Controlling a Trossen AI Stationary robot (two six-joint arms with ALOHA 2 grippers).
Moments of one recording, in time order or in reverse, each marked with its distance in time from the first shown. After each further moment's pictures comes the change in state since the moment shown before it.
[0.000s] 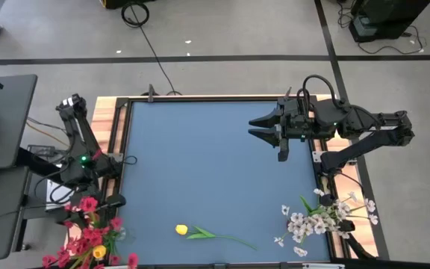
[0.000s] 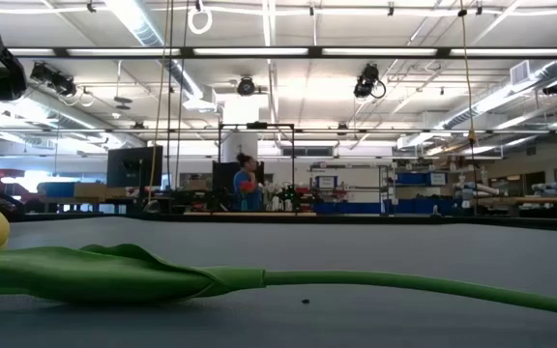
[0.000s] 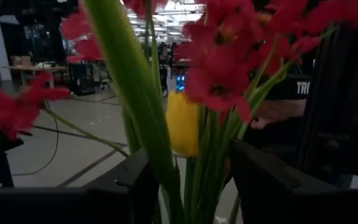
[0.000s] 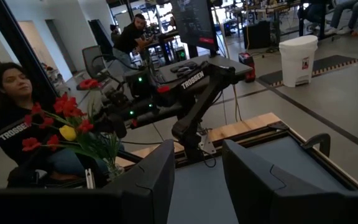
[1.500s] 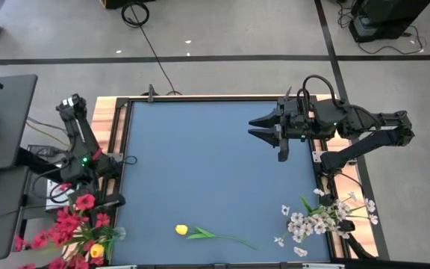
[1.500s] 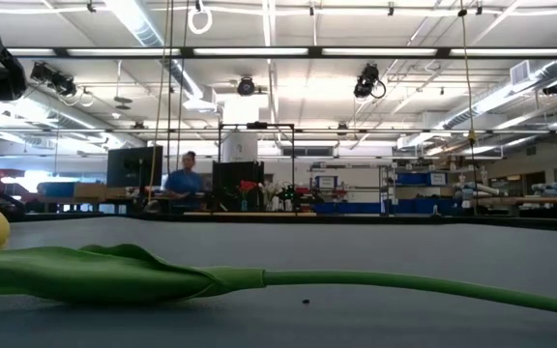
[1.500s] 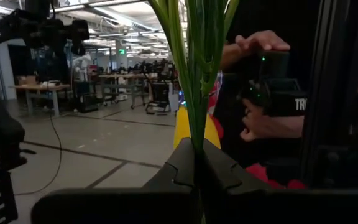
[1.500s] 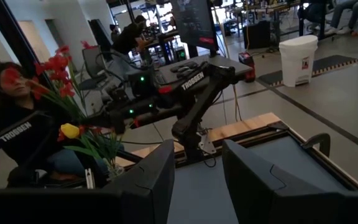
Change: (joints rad) left arm 0.000 0.000 -0.031 0.107 -0.005 0.024; right arm 0.000 0.000 0.000 -0.001 0.000 0.000
